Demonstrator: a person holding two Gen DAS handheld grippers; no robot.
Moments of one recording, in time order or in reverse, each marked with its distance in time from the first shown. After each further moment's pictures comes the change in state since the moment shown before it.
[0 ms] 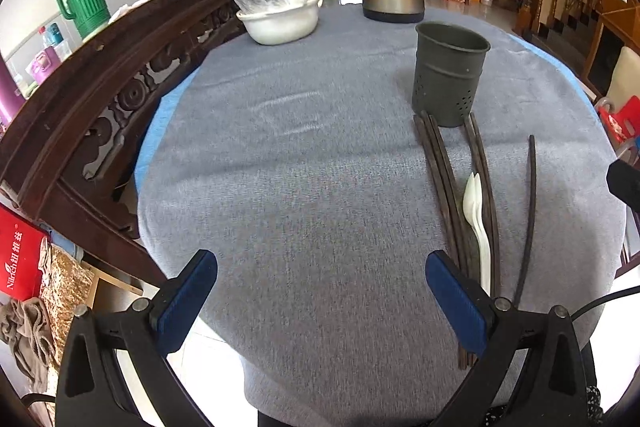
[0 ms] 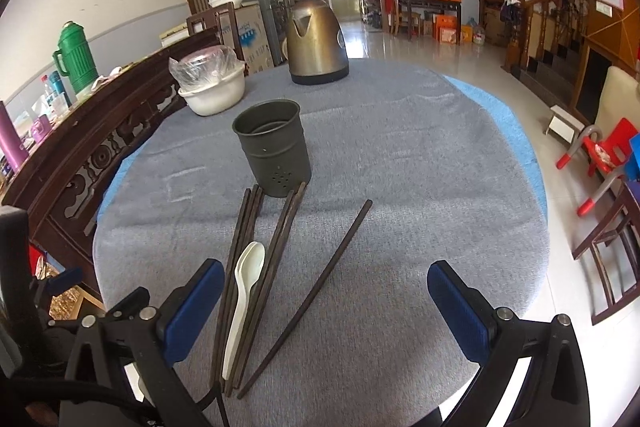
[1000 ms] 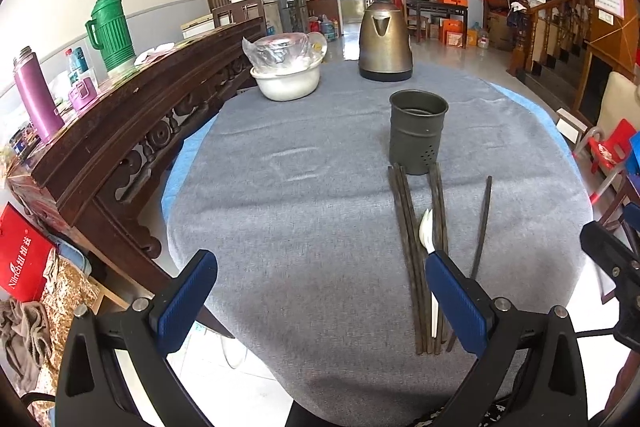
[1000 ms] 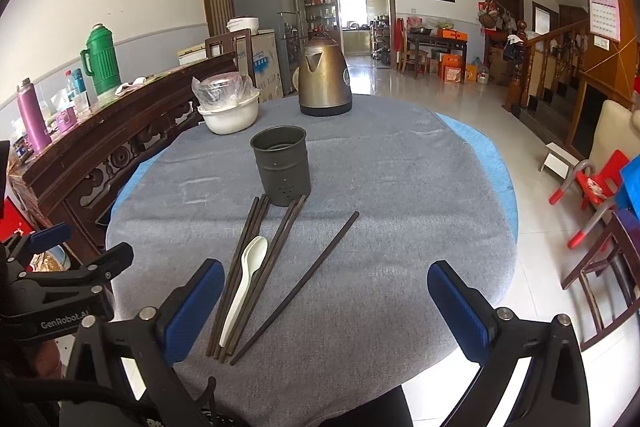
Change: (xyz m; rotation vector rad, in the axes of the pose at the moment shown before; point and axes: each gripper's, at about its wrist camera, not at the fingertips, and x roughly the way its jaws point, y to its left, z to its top) left arm -0.082 -0.009 -0.014 -0.046 -0.190 -0.005; right arm -0.071 -0.007 -0.035 -0.099 -0.147 -0.018
